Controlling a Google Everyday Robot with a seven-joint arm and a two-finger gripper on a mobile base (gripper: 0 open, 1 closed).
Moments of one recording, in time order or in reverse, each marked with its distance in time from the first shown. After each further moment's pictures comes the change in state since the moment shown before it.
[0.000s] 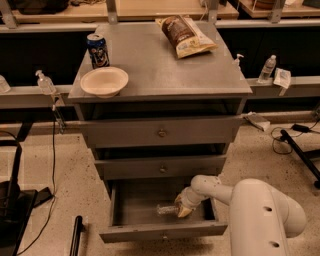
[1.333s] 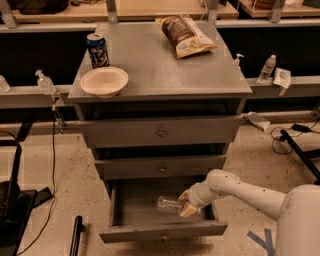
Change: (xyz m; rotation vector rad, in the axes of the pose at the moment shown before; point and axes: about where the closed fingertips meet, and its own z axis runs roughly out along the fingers) arm -0.054 0.027 -0.120 0.018 -0.157 0.204
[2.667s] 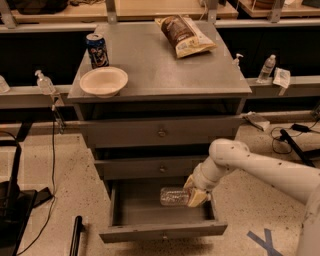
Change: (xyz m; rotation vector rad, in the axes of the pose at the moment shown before) arm -0.068 0.011 -0.136 -0.137 0.118 -0.112
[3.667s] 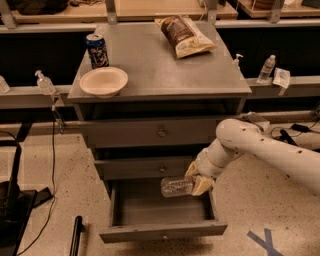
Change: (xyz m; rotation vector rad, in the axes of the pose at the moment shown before) arm -0.036 0.000 -0.080 0.024 -0.010 -0.125
